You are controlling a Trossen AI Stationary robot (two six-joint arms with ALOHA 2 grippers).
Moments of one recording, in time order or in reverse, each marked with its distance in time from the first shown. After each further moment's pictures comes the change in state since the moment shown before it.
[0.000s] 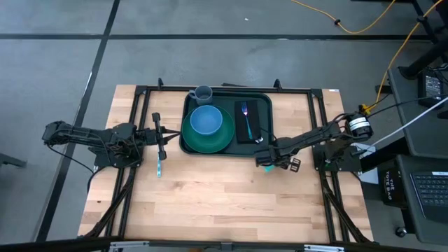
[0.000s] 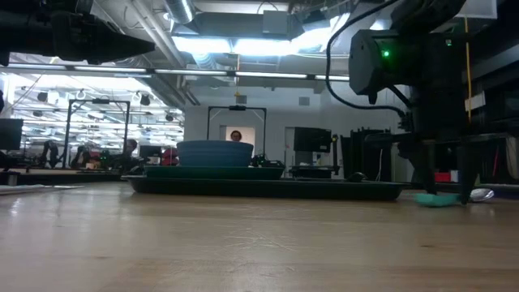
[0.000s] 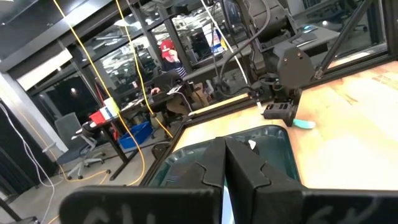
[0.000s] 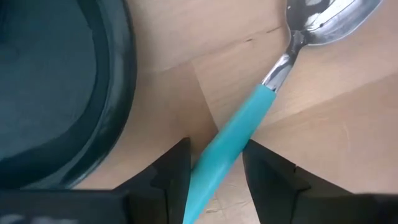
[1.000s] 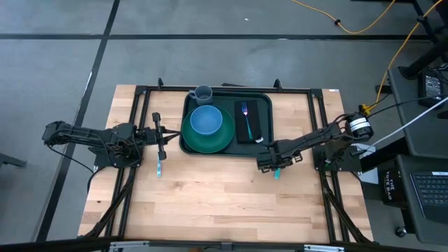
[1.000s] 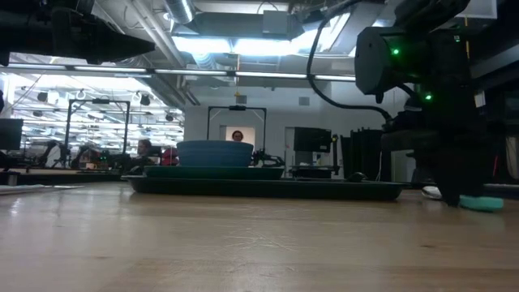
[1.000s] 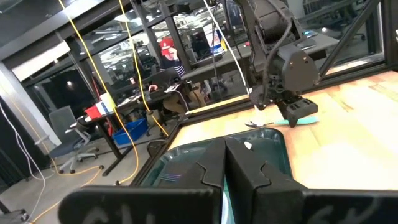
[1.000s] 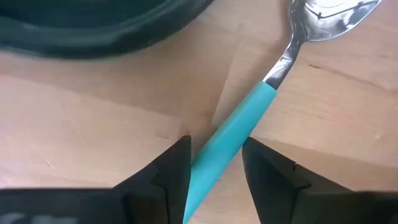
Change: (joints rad) left arm 0.000 0.000 0.000 0.000 0.000 -0.052; right arm 0.032 -0.002 -0.003 -0.047 -0.021 -0.661
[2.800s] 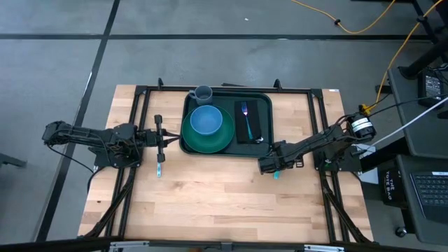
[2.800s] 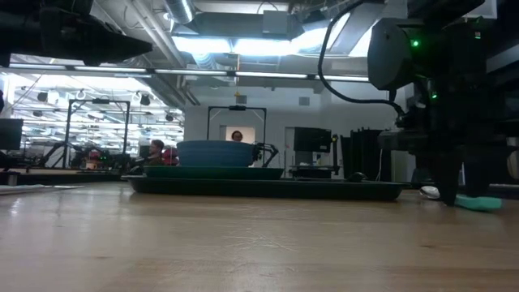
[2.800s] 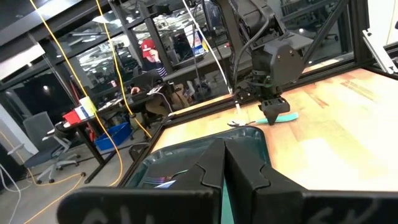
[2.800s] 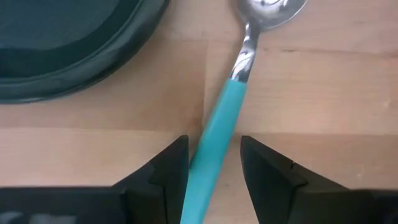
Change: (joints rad) left arm 0.000 0.000 0.000 -0.029 0.075 0.002; right arm 0.037 -0.021 -0.033 0.020 0.130 0.299
